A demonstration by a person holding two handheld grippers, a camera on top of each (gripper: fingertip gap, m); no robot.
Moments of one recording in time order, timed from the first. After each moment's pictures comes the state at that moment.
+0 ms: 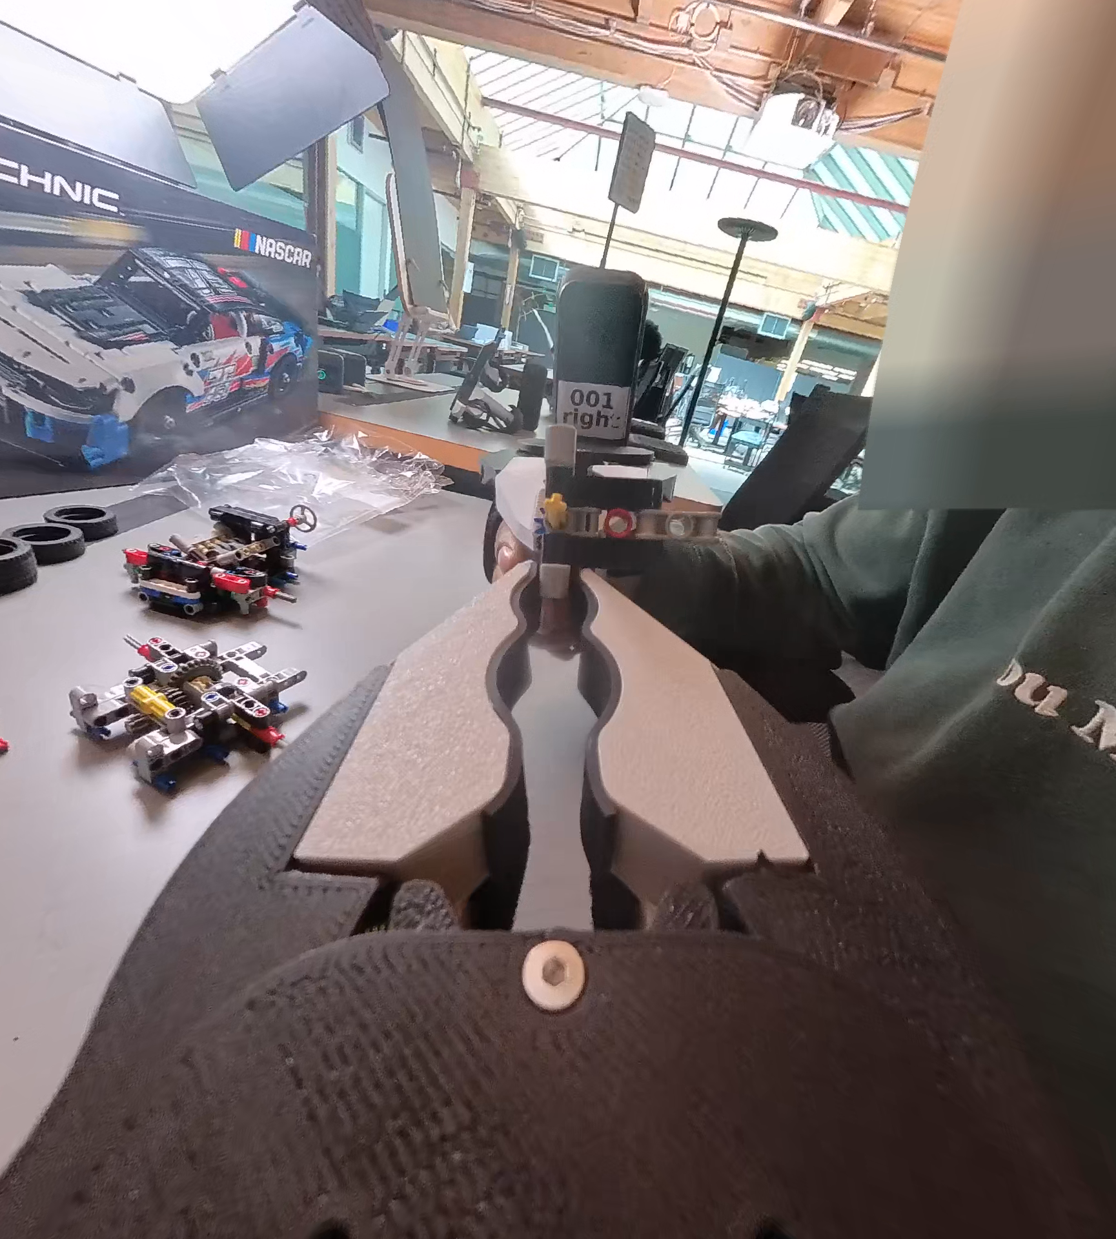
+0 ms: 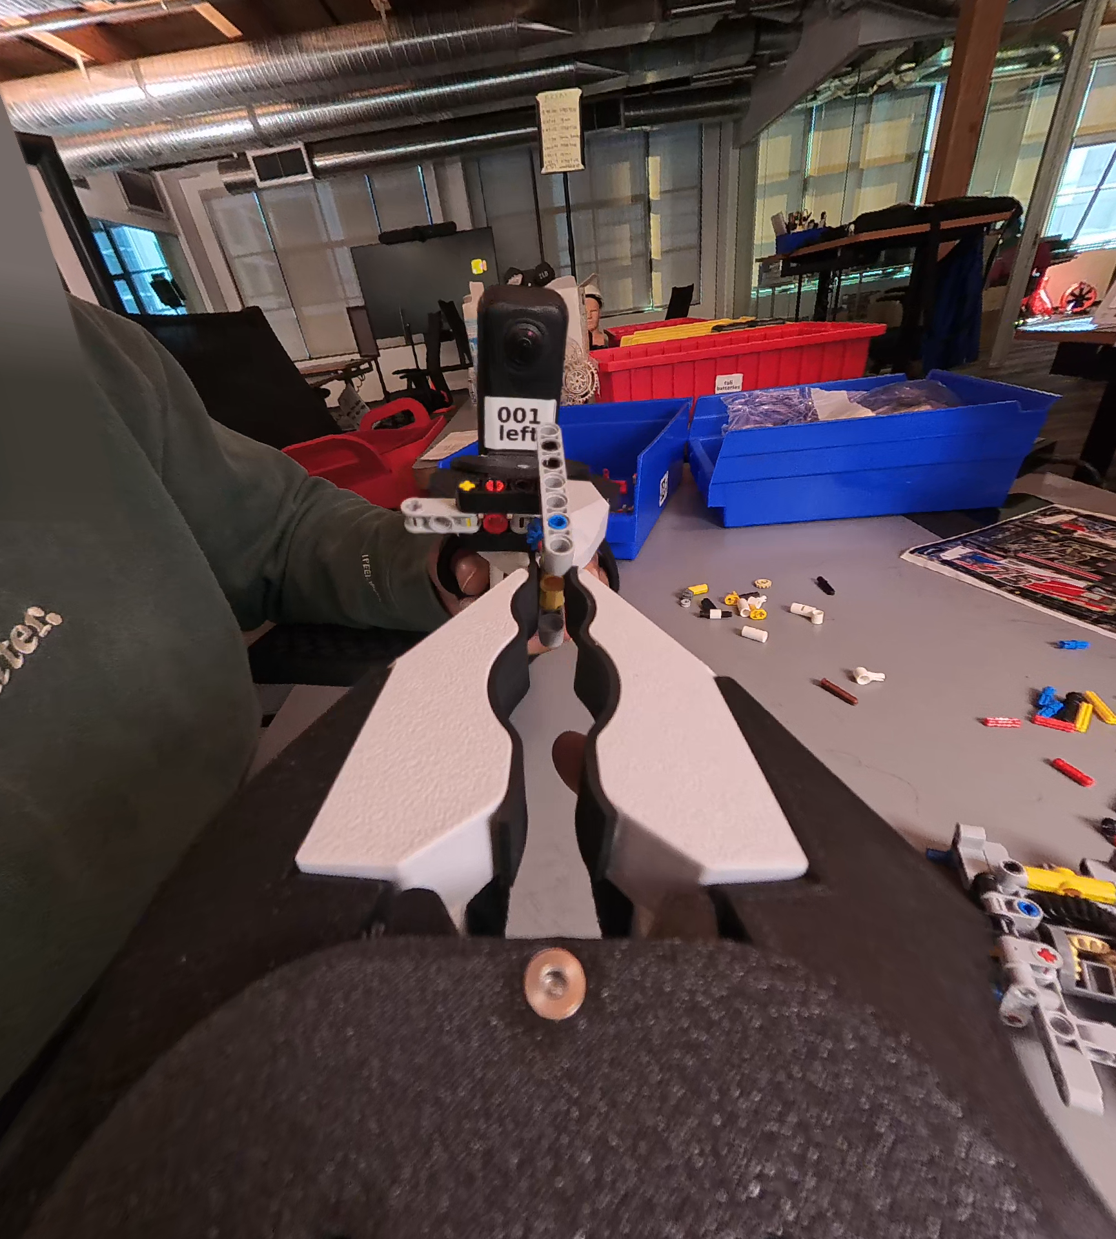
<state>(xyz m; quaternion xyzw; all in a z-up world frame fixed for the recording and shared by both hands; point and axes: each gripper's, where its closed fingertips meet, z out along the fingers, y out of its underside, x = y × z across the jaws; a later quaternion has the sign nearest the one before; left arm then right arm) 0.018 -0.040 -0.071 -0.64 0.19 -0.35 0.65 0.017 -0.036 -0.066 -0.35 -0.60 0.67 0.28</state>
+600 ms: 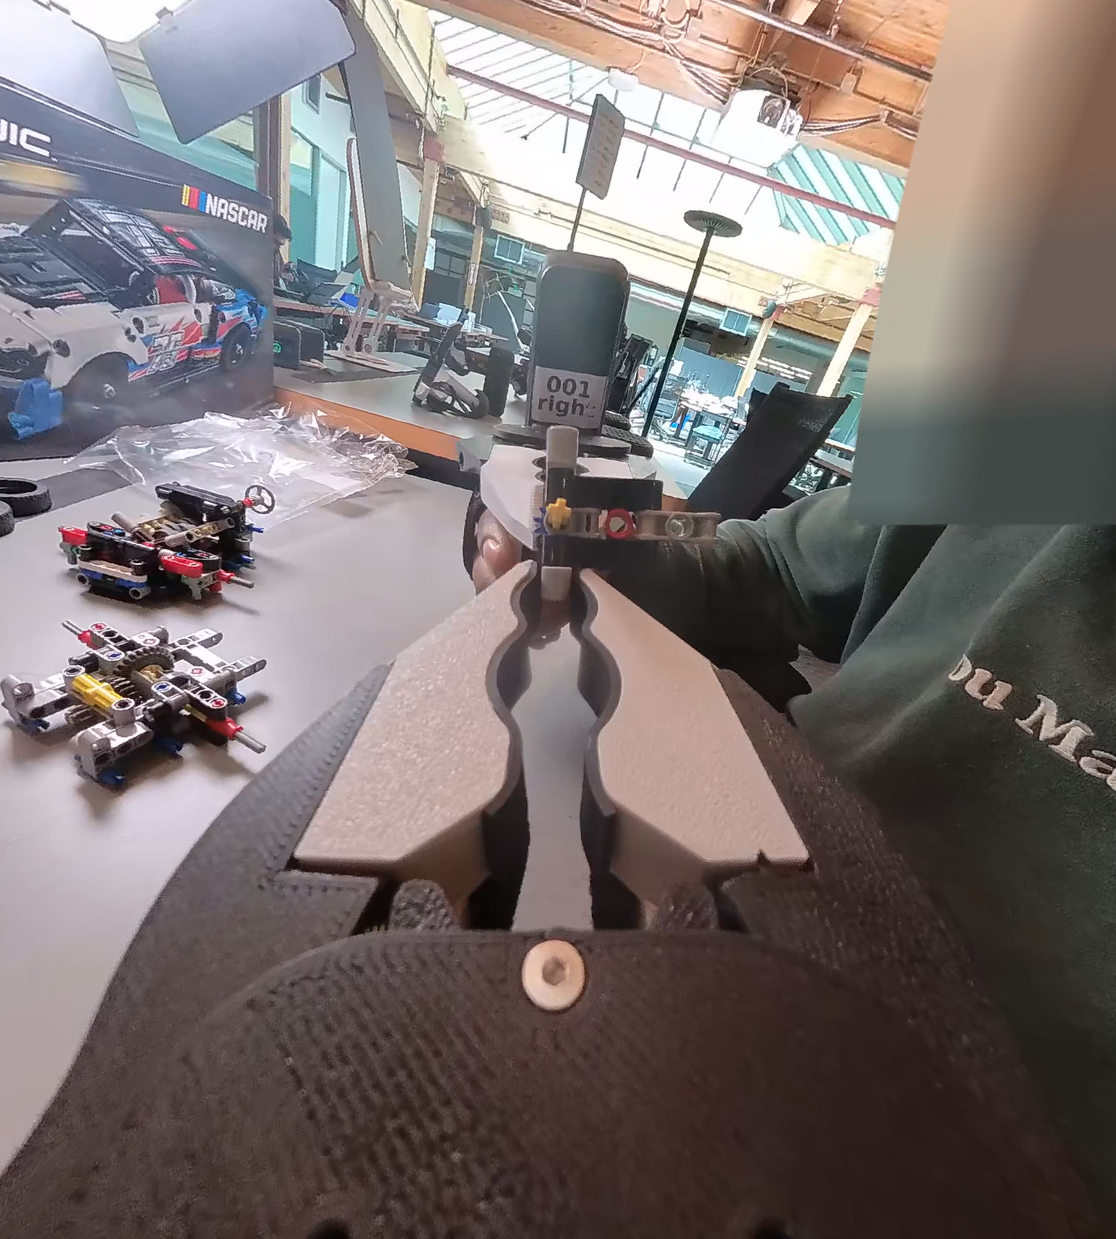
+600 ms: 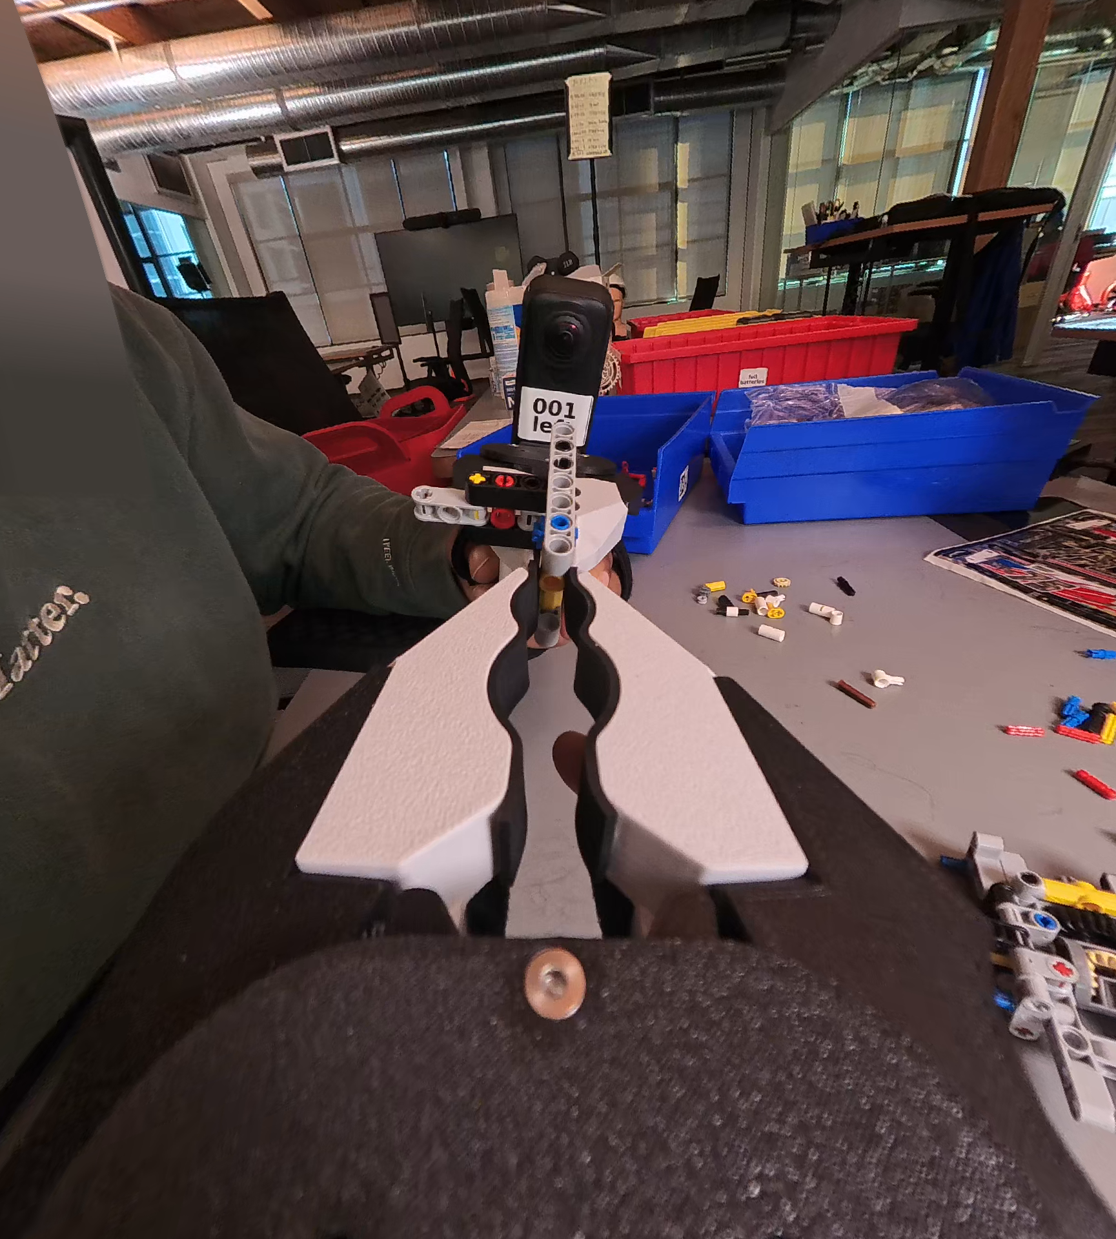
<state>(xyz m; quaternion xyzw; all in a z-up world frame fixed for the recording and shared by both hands) 0.022 -0.045 -0.073 -0.64 0.19 -0.39 0.63 0.022 -0.041 -0.068 -0.33 -0.61 0.67 0.27</state>
